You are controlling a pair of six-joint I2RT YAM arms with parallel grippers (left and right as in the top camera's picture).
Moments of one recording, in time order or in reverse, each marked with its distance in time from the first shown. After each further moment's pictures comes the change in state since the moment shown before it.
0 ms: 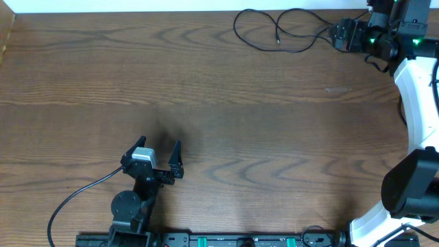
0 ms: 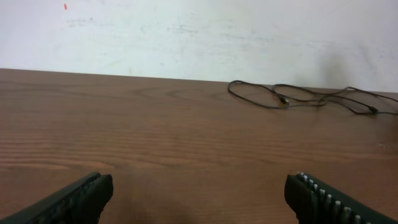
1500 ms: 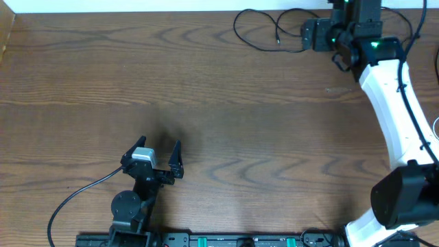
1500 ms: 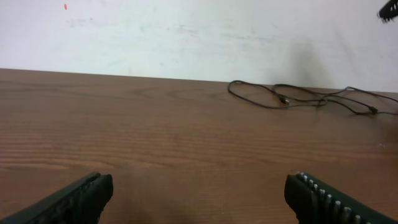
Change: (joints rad) left arm 0.000 0.000 0.000 0.000 0.000 0.000; right arm 0.245 -0.052 -0.002 0.037 0.300 -0.008
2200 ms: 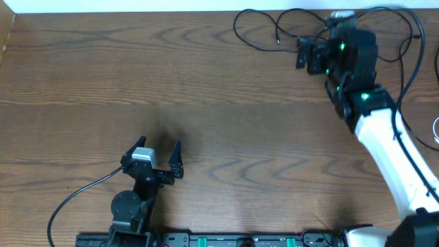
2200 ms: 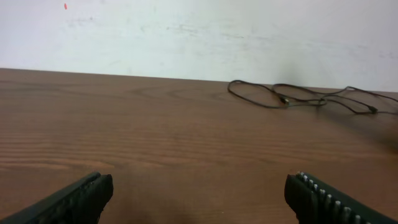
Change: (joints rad) left arm 0.000 0.000 0.003 -0.003 0.000 0.000; right arm 0.057 -0.301 -0.548 0.542 0.043 0.013
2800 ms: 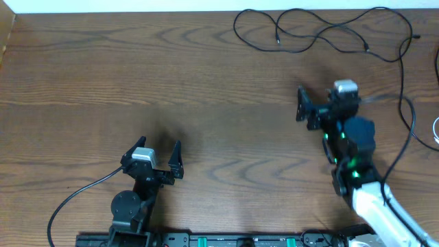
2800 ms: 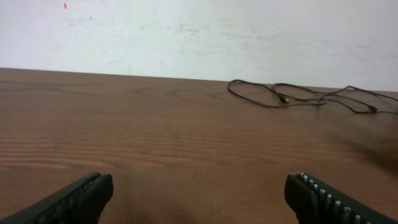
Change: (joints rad) left arm 0.000 0.000 0.002 -0.002 0.000 0.000; right arm 0.018 -0.338 -0.744 0.631 0.000 0.036
